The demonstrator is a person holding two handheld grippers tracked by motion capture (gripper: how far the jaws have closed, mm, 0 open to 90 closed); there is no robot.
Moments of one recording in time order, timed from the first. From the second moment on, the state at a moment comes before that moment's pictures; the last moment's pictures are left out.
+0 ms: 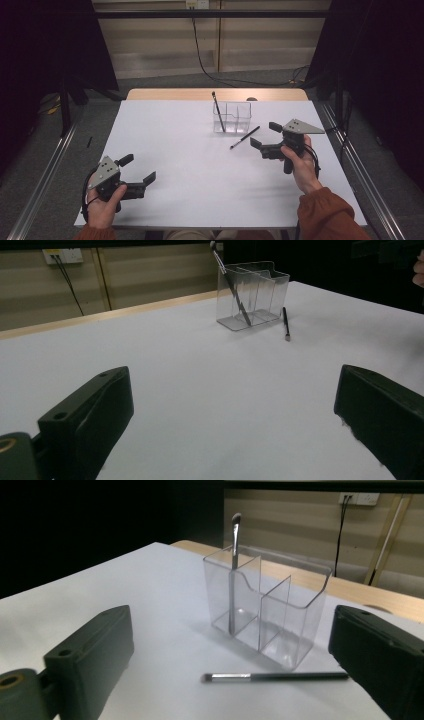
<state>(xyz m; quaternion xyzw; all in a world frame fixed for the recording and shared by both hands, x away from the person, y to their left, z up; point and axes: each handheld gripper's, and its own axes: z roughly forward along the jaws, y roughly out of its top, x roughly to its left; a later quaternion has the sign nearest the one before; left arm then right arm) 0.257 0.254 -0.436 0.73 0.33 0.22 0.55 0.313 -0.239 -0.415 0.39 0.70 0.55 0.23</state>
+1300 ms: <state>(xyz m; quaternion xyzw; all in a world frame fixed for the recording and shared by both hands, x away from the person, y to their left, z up) 0.244 0.260 -0.435 0.72 0.34 0.23 0.55 0.221 -0.305 -0.443 0.46 0.67 0.53 0.25</state>
